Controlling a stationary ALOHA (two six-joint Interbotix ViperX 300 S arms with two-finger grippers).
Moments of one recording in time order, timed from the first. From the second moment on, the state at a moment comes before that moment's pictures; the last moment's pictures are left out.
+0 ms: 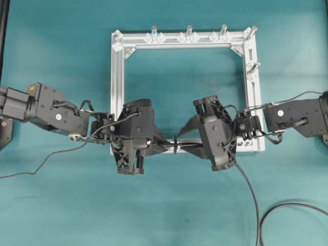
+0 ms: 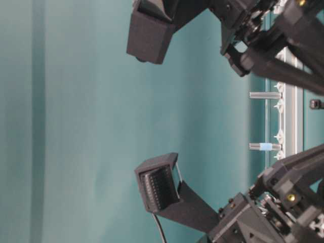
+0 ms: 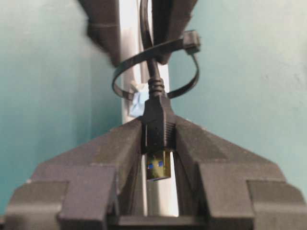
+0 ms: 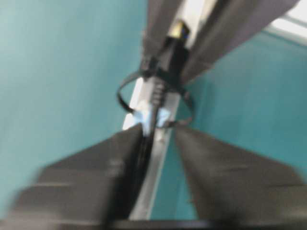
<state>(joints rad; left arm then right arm) -0.13 0.16 0.67 -0.07 -0.17 -0.03 0.09 0.06 0.78 -0.13 -0.25 0.05</state>
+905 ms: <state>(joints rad) -0.13 -0.10 0.93 -0.07 -0.10 -0.12 0.08 -0.11 0.91 -0.13 -0.21 0.05</state>
